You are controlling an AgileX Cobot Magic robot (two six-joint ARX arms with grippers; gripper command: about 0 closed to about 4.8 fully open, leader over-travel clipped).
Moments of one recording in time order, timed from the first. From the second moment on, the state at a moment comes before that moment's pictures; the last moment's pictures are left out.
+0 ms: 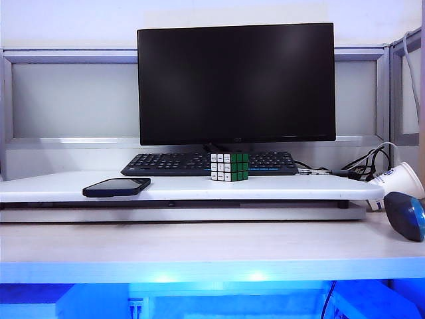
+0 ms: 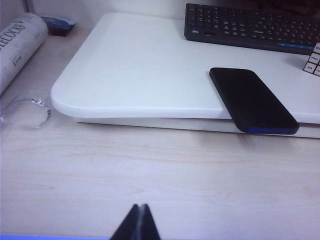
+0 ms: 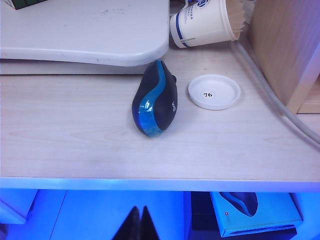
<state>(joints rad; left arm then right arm) 0.05 0.00 0.01 -0.17 0.09 -0.11 0.07 0.00 0.08 -0.41 0.00 0.04</state>
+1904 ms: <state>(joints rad) 0.05 0.00 0.01 -0.16 0.24 -0.11 0.22 0.31 0.27 0.09 -0.21 0.38</state>
